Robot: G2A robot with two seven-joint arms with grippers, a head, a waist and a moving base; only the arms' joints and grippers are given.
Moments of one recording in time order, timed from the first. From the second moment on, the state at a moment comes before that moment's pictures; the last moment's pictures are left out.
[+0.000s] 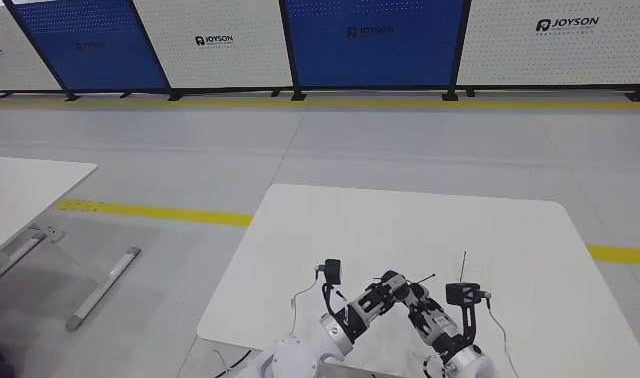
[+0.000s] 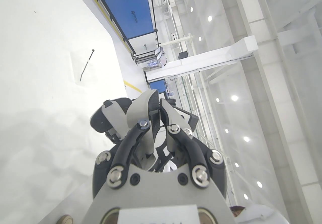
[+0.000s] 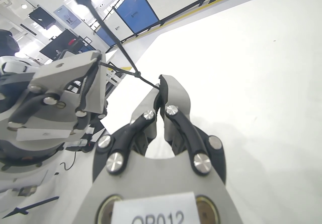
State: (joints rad) left arm 1.57 -1.23 -0.96 -1.84 -0.15 -0.15 -0.07; right arm -1.68 -1.23 1.14 -1.88 -0.74 -0.06 0.21
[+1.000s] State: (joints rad) left arm 1.63 -1.21 -1.01 -1.93 -0.15 -0.19 -0.08; right arm -1.67 -1.22 1.13 -1.86 -0.75 -0.06 0.24
